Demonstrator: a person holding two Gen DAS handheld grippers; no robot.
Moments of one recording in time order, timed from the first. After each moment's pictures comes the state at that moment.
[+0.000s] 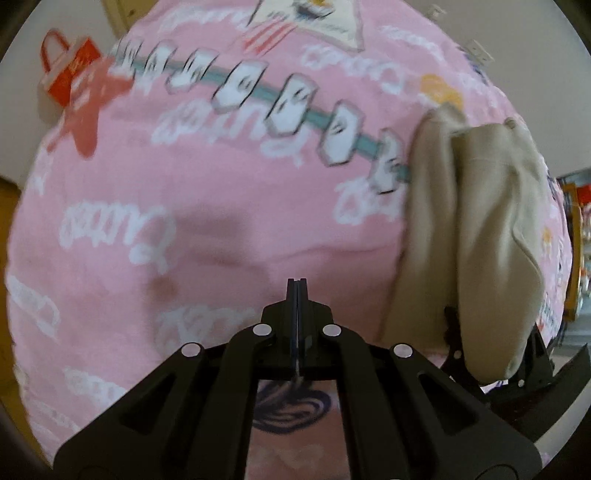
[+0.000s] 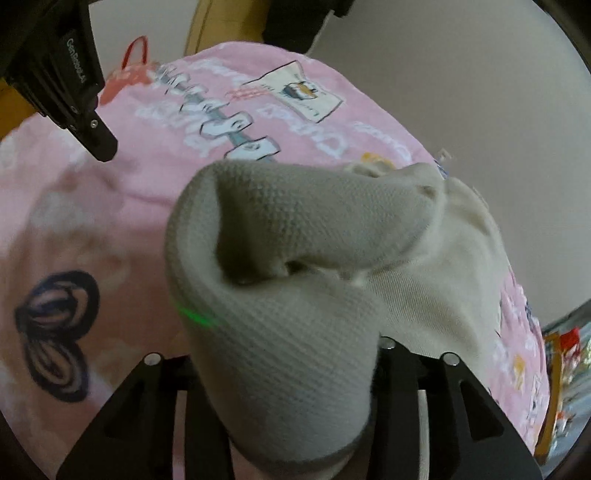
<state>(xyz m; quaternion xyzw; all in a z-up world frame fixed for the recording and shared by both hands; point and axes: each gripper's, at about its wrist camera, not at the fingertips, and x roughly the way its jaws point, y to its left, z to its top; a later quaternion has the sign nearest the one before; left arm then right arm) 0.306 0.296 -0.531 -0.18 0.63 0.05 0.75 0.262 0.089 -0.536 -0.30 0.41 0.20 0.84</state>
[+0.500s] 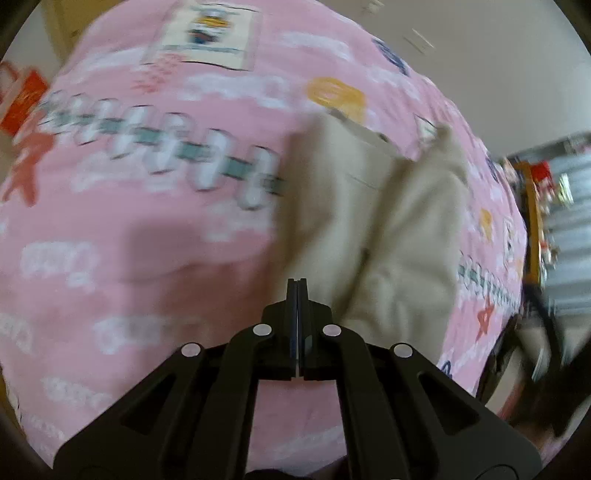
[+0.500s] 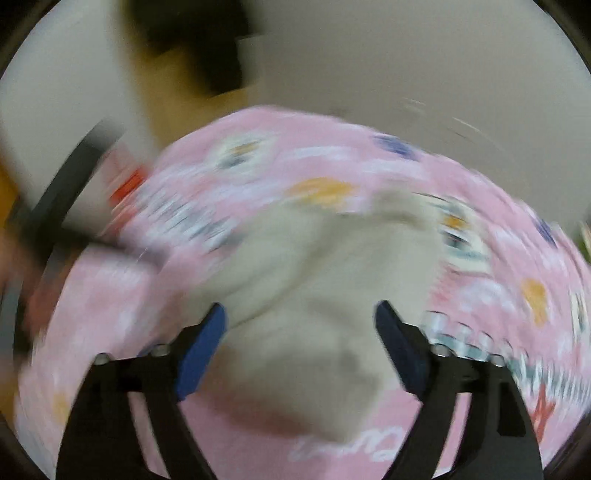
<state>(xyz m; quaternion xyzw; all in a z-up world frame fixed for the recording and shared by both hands) 0.348 0.219 -0.488 -0.21 0.62 -0.05 0.75 0.355 -0.062 -0.411 -0.05 0.49 0.14 0.86</state>
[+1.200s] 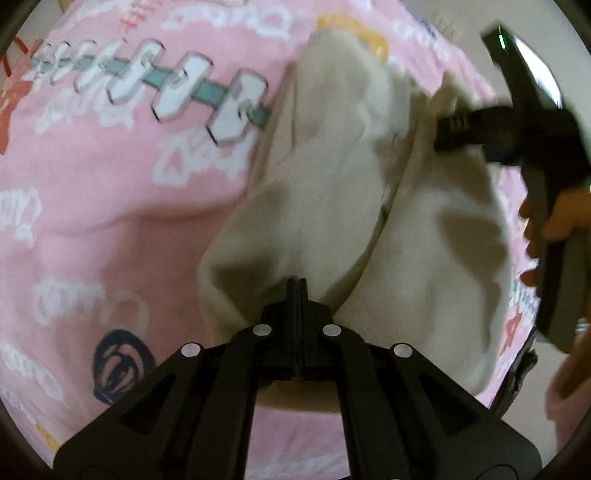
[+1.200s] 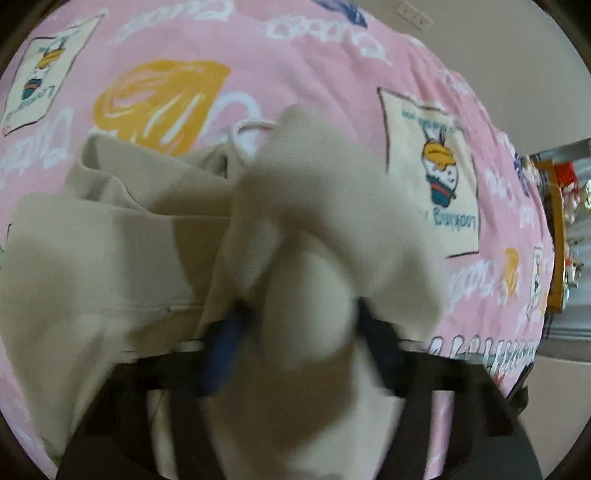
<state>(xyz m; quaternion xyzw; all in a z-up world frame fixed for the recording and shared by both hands) 0.333 0.178 -0.561 -0.21 0.63 0.01 0.74 0.509 -0.003 -0.555 -0.16 0.65 -0.01 0.74</state>
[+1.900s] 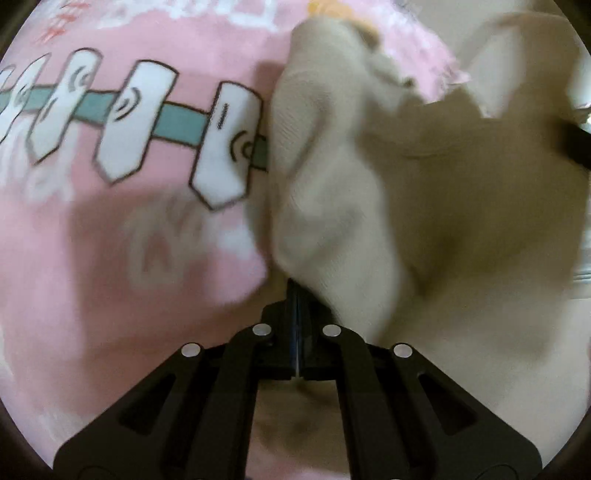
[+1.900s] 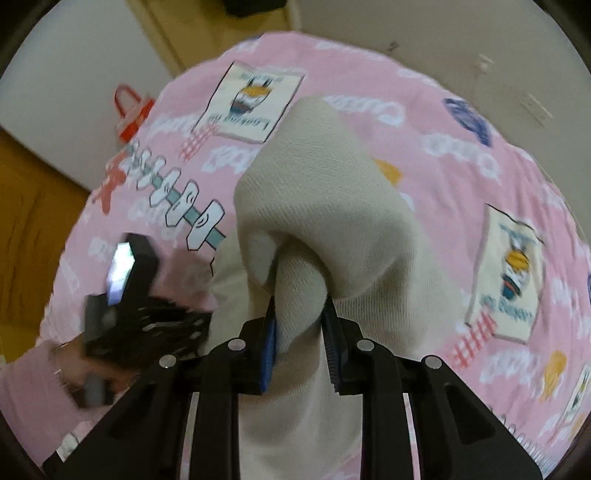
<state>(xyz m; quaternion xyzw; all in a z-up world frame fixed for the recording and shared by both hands) 0.377 0.226 -0.616 -0.23 0.64 -0.13 0.73 0.479 0.074 -0.464 -0.16 0.61 0.28 0.72</state>
